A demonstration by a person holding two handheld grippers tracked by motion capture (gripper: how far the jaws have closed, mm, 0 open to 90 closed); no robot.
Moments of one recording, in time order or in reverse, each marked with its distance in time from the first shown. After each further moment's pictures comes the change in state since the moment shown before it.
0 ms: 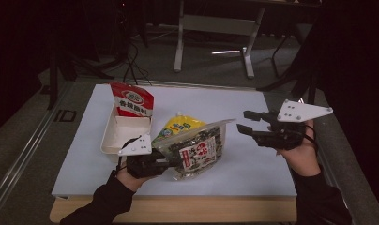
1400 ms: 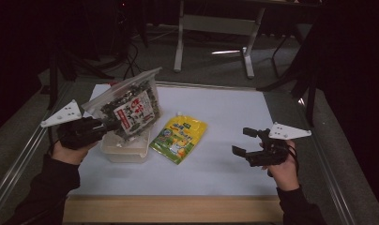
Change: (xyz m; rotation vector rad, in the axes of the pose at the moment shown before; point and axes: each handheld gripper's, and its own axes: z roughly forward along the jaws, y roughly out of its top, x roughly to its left) left arm 0.062 0.022 -0.144 -0.027 0.383 -0.043; right arm -0.006 -0.098 0.033 -0.058 0.044 0.235
